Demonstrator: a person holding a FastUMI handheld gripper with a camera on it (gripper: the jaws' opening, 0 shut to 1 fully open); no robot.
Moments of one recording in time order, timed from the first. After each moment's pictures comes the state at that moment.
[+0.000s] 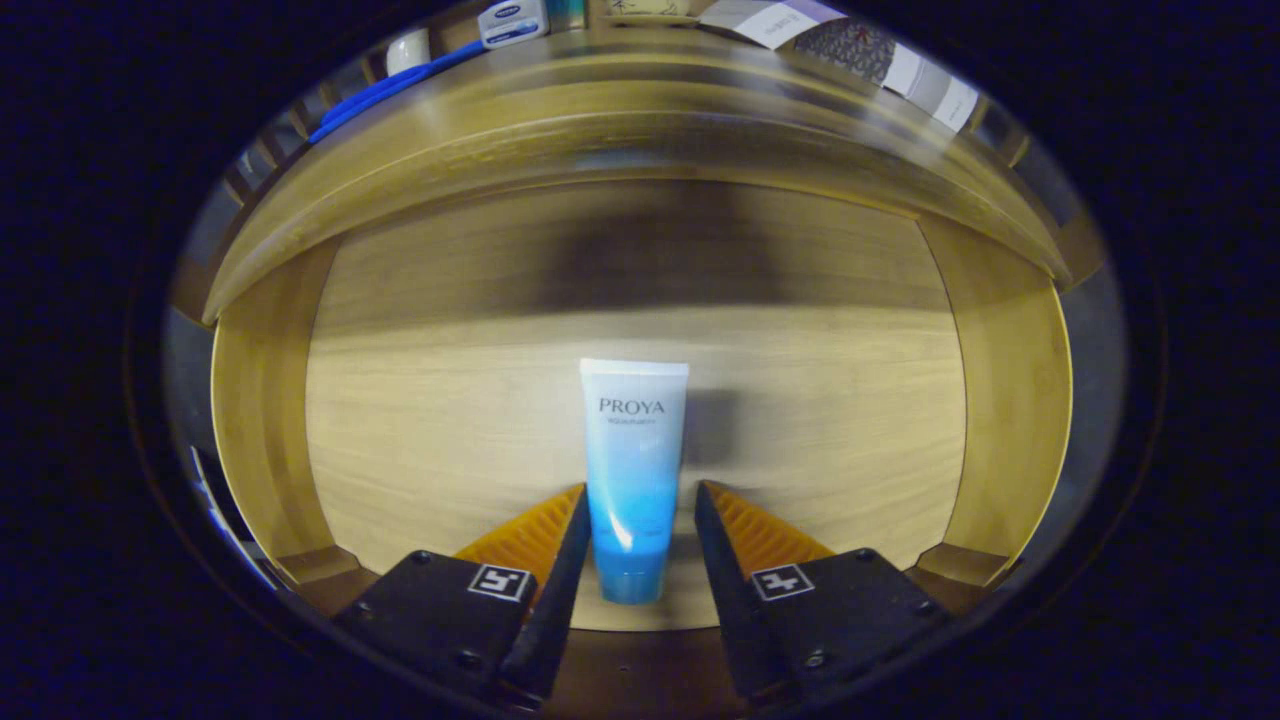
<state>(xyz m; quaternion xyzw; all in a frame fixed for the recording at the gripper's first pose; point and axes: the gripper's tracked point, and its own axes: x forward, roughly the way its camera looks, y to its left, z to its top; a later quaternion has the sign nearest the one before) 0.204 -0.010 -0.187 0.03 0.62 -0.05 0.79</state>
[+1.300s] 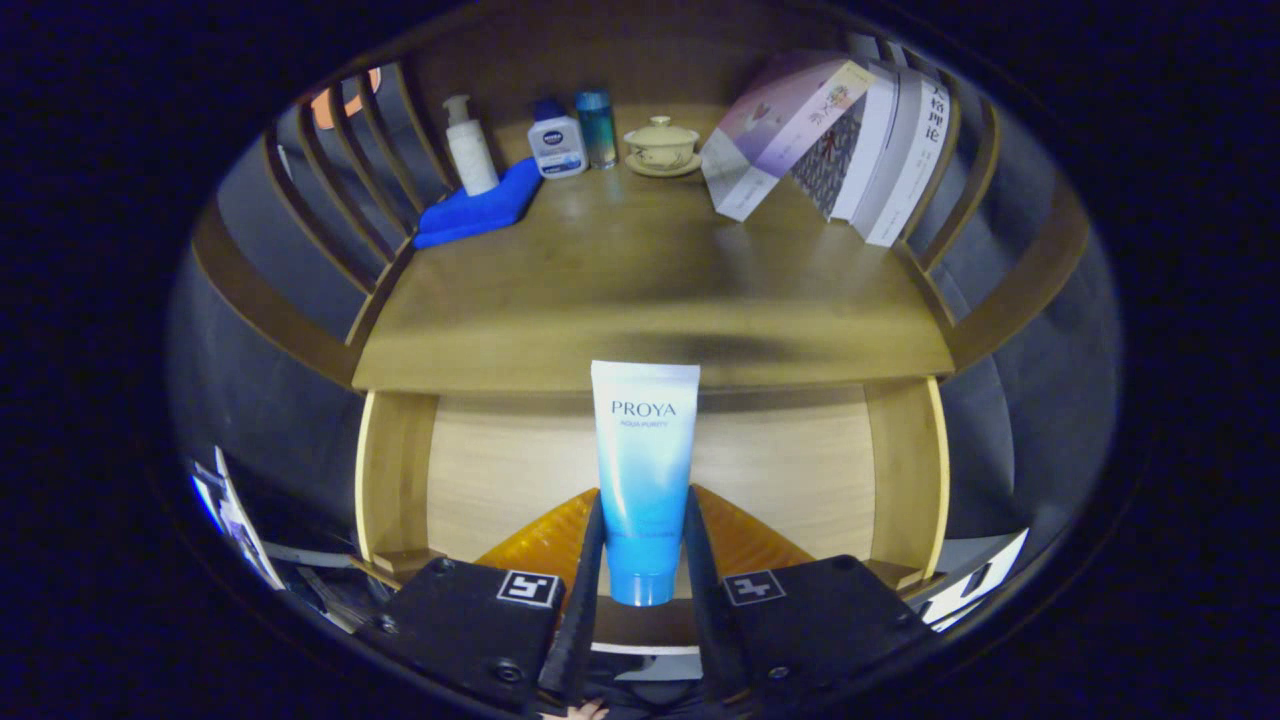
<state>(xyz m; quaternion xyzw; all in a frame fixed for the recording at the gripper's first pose) 0.216 -0.003 -0.025 0.04 0.51 0.00 0.86</state>
